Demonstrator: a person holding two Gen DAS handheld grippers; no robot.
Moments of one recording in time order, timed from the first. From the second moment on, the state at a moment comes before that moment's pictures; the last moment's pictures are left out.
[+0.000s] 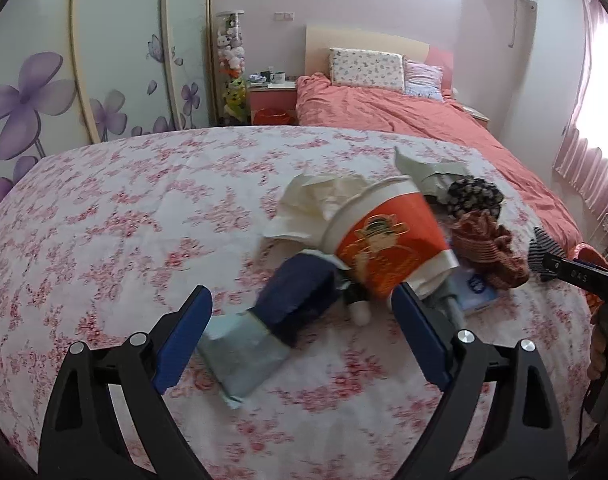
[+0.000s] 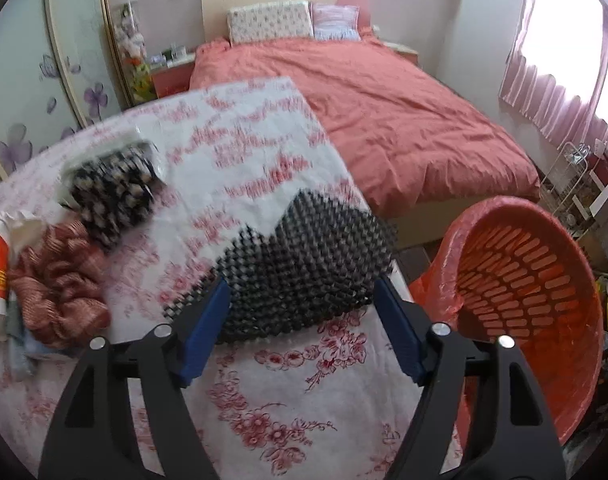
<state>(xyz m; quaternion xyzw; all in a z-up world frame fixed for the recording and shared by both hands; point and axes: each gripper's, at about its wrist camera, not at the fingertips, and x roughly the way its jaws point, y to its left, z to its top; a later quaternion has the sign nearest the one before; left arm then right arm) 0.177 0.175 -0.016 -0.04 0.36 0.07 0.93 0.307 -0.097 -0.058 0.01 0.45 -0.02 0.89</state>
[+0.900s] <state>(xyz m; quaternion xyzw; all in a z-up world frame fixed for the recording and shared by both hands) 0.188 0.199 -0.045 -0.05 0.41 0.07 0.91 0.261 -0.102 -0.031 0.04 0.40 0.01 0.92</state>
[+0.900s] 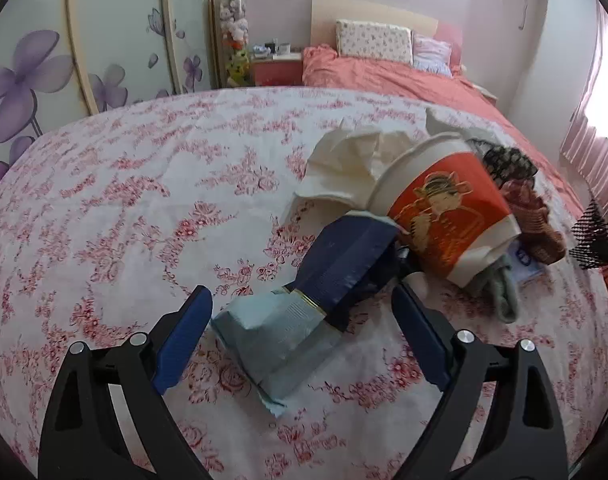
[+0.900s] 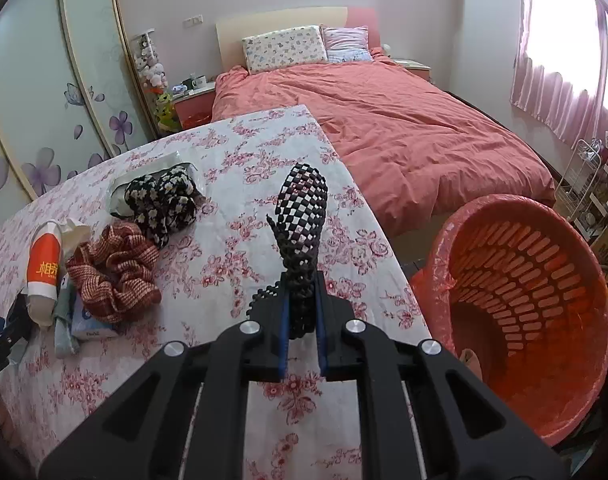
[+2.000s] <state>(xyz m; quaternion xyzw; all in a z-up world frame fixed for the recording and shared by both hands) 0.148 0.131 0.024 -0.05 0.34 0.00 0.94 0.181 -0.135 0.018 0.07 0.35 0.02 0.94</state>
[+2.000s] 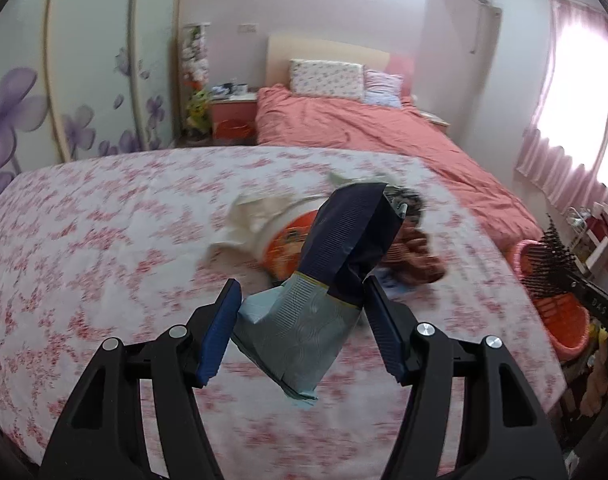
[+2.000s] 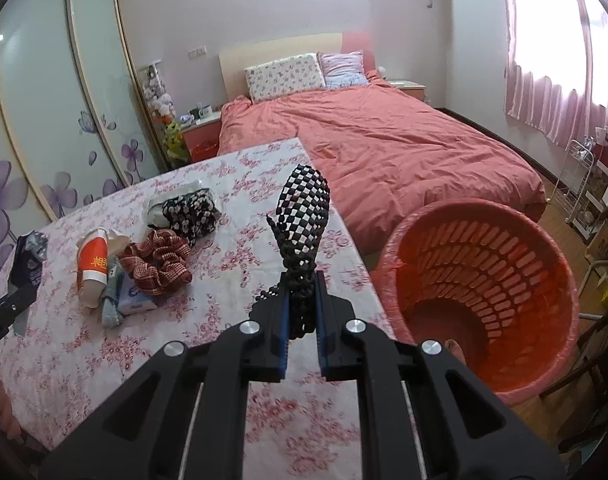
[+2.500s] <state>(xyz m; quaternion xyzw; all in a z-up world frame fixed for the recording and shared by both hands) 0.160 0.008 0.034 -0.04 0.33 -0.13 0.93 0.134 -0.208 0.038 0.10 0.30 -0.05 0.95</state>
